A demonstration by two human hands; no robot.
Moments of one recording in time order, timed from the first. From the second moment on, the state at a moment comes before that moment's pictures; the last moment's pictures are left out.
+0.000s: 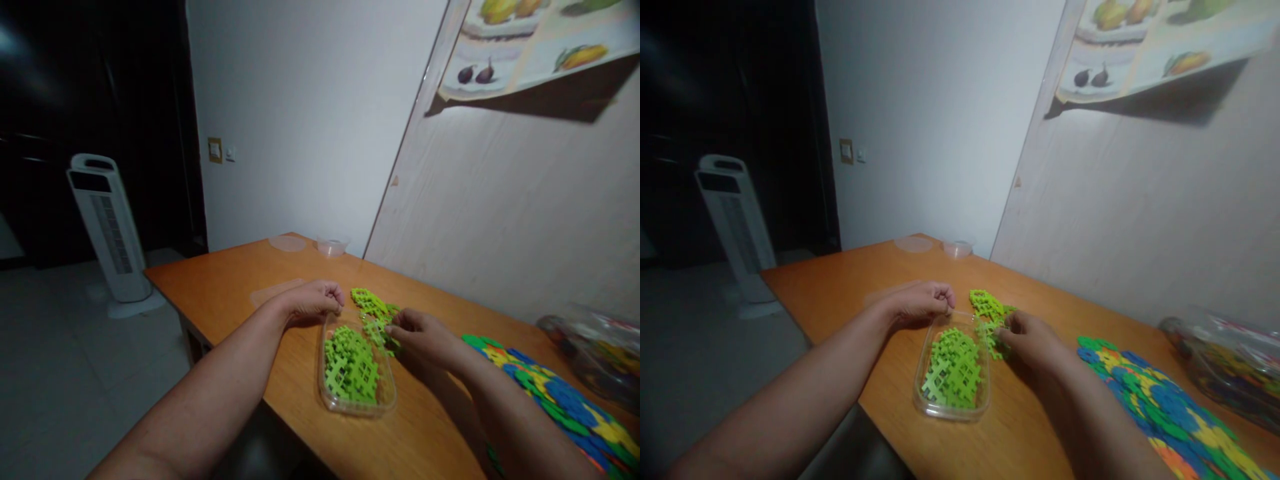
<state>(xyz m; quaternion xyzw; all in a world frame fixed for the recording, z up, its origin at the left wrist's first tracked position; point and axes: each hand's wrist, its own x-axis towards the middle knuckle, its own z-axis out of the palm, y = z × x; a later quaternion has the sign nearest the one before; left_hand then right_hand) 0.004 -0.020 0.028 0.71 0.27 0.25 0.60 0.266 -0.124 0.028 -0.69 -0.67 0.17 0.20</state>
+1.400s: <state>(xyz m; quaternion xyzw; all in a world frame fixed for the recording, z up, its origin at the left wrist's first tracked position) 0.006 -0.019 0.024 0.70 0.25 0.25 0.62 0.250 -0.133 0.037 -0.74 -0.66 0.07 0.03</state>
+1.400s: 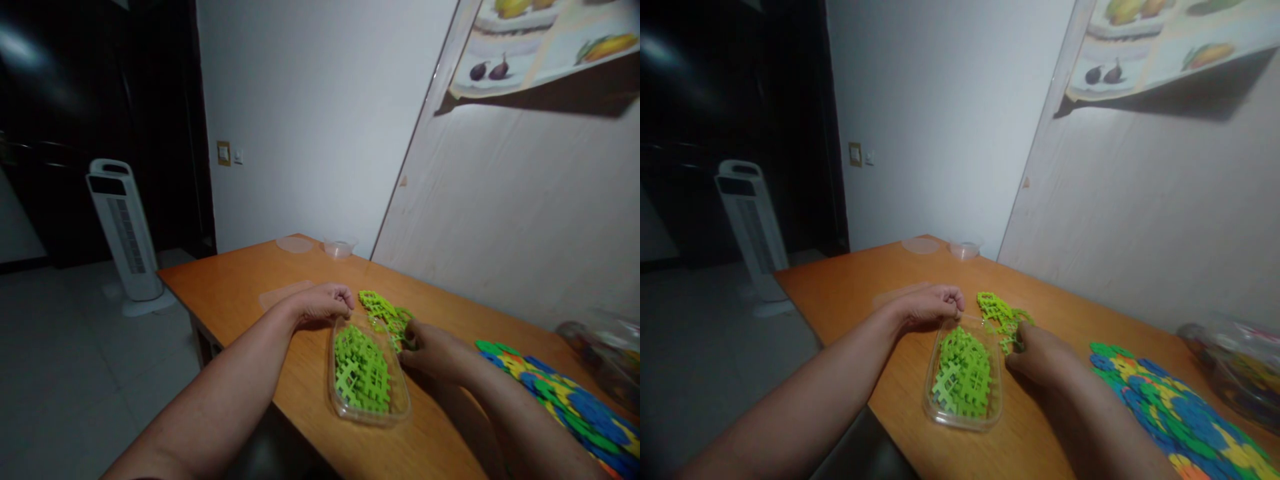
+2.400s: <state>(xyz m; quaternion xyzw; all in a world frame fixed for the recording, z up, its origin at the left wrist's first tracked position) 0.008 -0.016 0.022 0.72 0.27 0.26 0.58 0.250 -0.115 0.007 -0.62 -0.77 -0.02 0.15</state>
